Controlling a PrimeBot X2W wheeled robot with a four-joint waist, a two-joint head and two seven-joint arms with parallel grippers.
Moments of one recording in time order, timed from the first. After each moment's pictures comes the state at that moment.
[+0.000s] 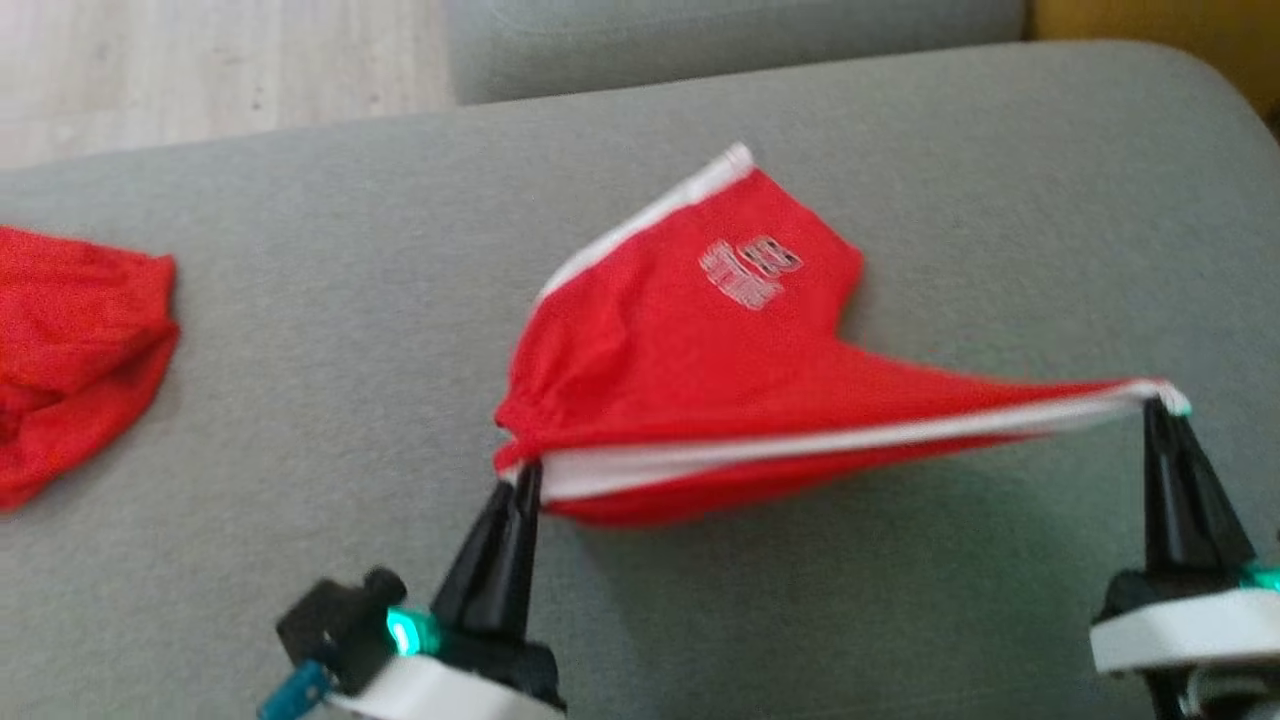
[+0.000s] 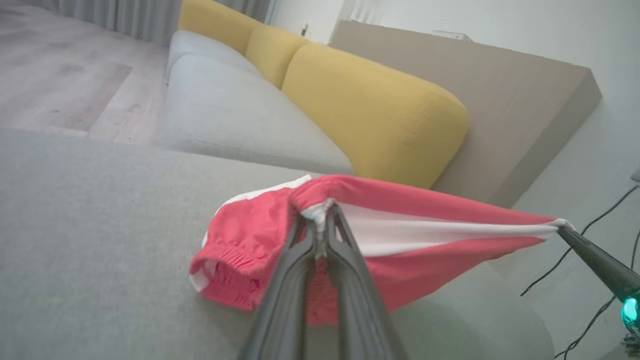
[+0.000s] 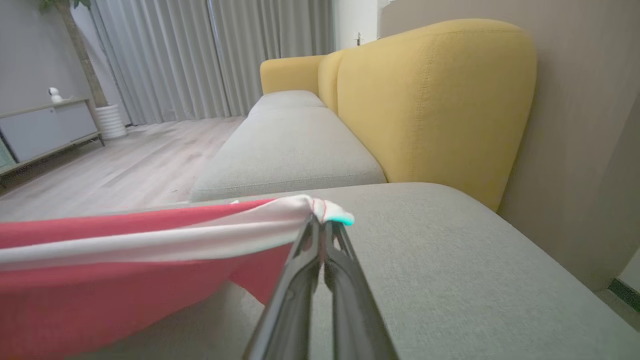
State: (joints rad) left arm 0.00 0.28 -0.58 -0.20 -0.62 0.16 -0.10; right arm 0.15 -0.04 -0.13 -0.19 0.15 0.12 -0.01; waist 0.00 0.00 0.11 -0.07
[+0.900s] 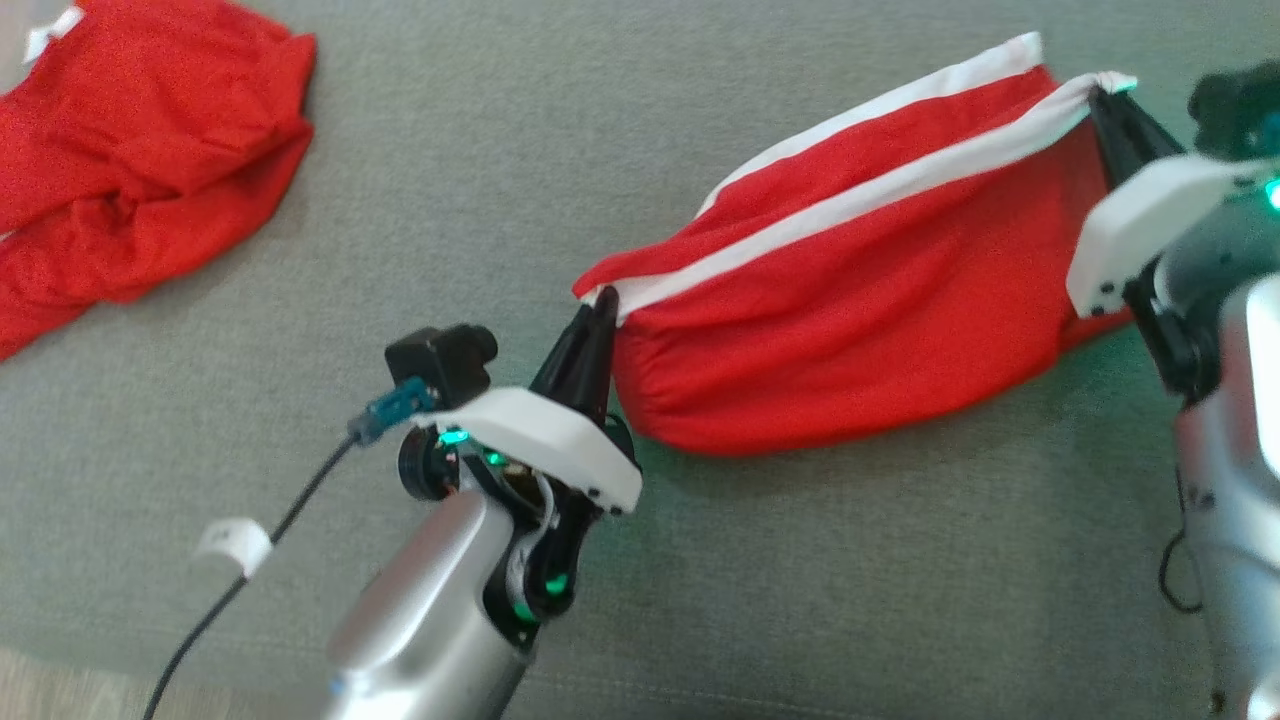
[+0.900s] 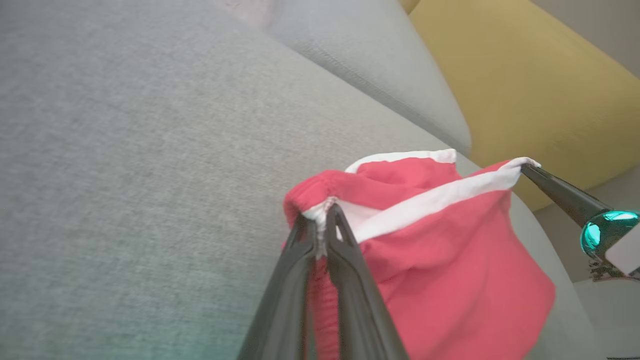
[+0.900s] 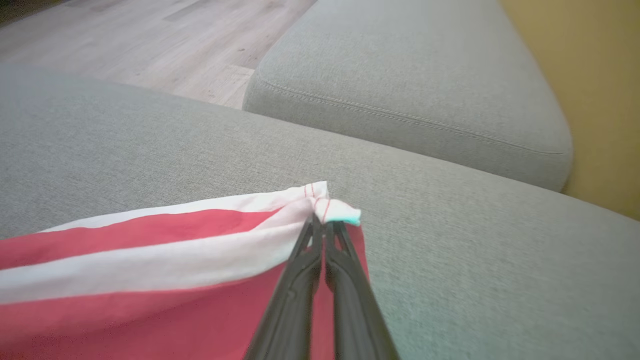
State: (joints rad) left arm -0.42 0.05 -0.60 0.23 -0.83 0.14 0.06; right arm -0.58 -0.22 0.03 0.30 0.05 0.12 0.37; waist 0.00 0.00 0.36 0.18
